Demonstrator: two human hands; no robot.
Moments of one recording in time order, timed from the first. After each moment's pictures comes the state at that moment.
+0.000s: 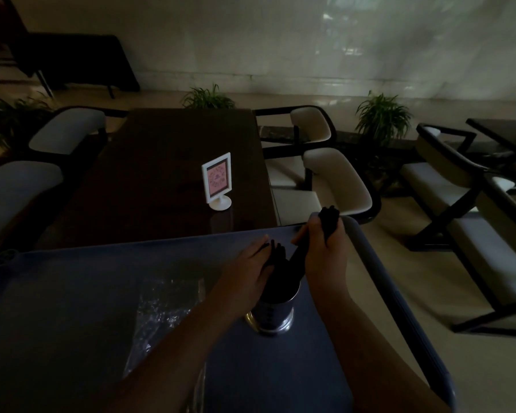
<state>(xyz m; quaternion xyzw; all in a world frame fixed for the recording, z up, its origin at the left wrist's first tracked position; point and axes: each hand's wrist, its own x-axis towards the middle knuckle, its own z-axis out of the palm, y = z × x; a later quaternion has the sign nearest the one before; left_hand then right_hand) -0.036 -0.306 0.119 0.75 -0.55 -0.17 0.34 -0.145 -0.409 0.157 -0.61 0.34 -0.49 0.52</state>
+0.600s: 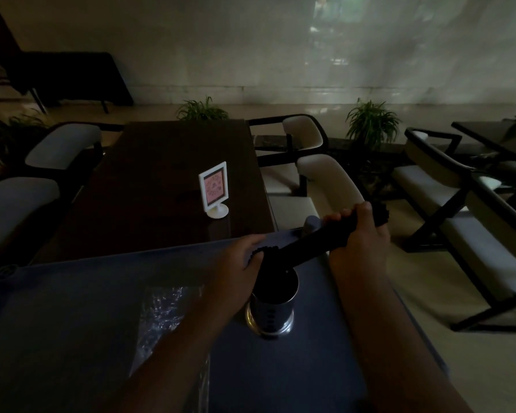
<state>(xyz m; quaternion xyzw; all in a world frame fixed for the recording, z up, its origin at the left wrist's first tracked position) -0.033 -0.296 0.142 0.70 -0.42 -0.23 0.53 -0.172 -0.419 0.214 -0.25 0.26 -0.57 0.74</state>
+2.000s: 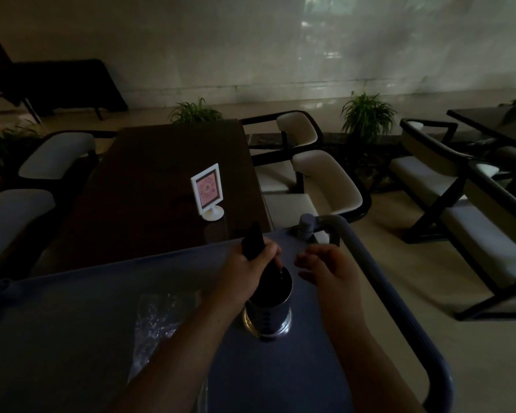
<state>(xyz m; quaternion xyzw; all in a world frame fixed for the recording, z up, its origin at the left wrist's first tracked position) -0.061 -0.316 0.167 0.65 -0.35 -0.33 0.59 -0.198 -0.380 0.160 -0.56 0.39 -0.42 0.59</state>
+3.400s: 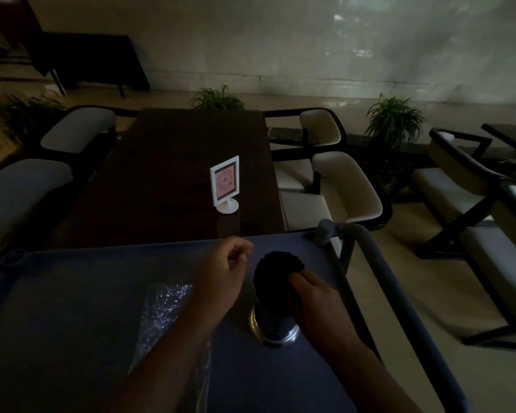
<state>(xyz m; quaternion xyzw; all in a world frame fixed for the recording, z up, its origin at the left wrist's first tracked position) -0.011 -0.288 0.139 0.76 -0.35 -0.16 0.52 -0.176 -0.383 0.128 -0.94 0.25 -0.17 0.16</state>
